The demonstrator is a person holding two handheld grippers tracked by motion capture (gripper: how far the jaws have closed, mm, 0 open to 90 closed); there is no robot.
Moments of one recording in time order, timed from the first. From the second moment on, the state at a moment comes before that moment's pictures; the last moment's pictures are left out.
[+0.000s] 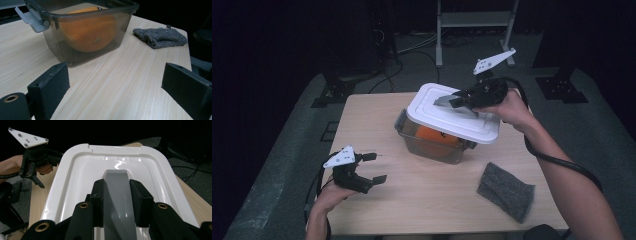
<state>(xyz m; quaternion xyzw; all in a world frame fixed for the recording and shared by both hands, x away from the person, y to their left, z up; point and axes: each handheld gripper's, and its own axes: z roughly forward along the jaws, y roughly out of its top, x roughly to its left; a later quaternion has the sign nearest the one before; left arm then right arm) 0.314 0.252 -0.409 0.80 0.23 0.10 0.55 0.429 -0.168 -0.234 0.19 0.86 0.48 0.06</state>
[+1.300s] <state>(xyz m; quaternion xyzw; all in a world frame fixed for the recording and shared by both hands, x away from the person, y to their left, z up) 0.312 0.256 -0.410 0.80 0.24 0.10 0.54 0.480 -0.122 -0.287 0.18 0.88 0.45 0.05</state>
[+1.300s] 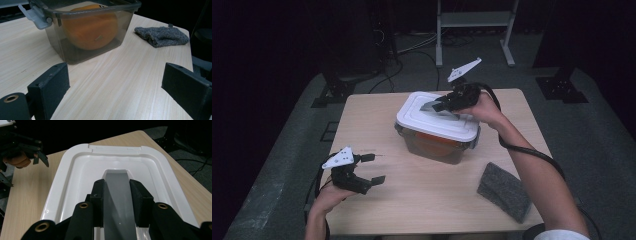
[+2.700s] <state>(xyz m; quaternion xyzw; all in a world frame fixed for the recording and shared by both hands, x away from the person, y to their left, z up) 0.312 0.254 -0.410 0.80 0.23 0.09 0.54 0.486 -0.114 -0.333 0.17 0.88 0.44 0.04</state>
